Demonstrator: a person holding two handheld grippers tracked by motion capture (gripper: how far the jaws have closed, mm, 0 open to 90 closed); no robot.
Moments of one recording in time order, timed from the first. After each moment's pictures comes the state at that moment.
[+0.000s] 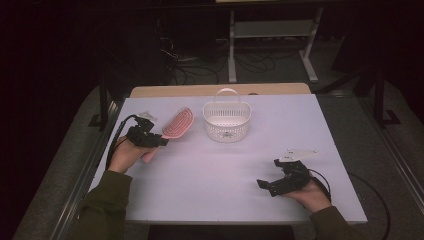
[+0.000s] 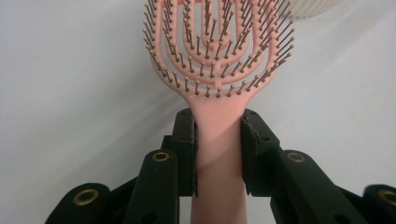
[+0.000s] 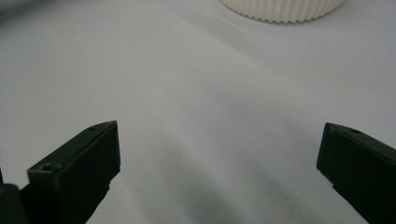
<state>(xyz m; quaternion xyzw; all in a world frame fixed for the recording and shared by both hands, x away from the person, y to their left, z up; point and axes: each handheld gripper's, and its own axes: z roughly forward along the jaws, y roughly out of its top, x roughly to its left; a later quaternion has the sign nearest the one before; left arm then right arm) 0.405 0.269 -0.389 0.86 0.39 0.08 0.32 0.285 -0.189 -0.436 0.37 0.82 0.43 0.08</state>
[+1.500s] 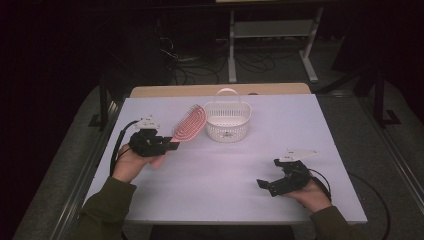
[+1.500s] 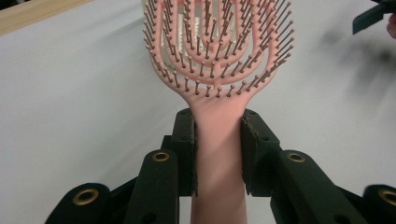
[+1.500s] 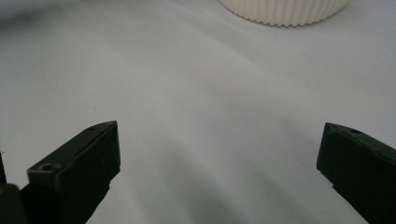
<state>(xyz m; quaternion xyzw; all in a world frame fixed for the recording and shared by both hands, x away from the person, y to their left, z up) 0.352 0.240 -0.366 0.85 0.31 0.10 0.41 0.285 -0.189 -0.435 0.37 0.82 0.43 0.08</state>
